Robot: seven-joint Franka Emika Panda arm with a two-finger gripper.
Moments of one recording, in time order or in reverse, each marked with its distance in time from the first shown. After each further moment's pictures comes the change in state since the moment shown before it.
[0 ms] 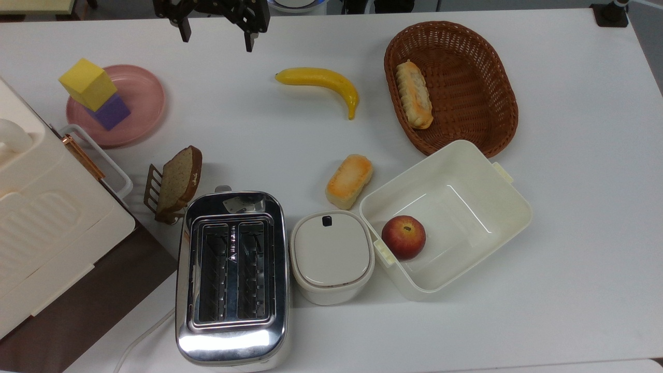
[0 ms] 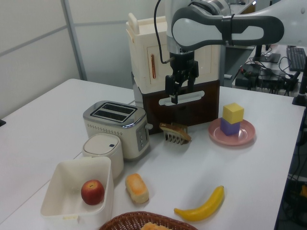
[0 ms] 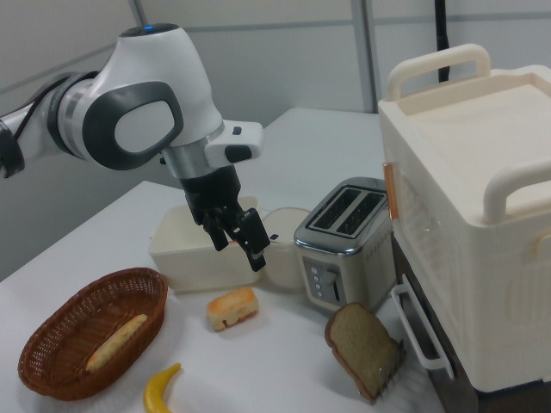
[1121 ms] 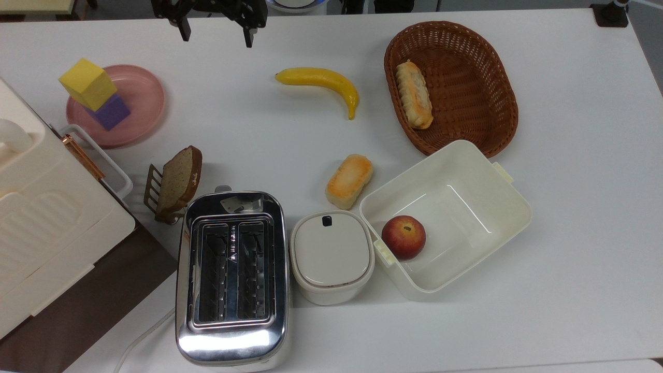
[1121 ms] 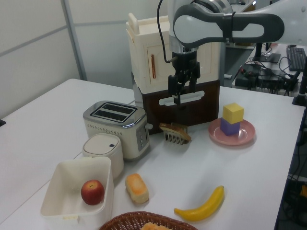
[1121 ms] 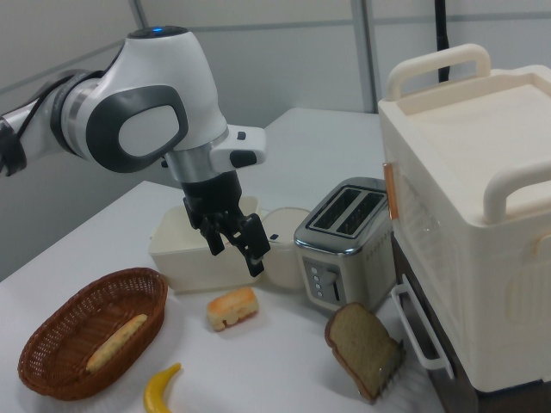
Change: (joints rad) arm 0.000 0.000 -0.019 0.000 0.038 -0.029 -0.061
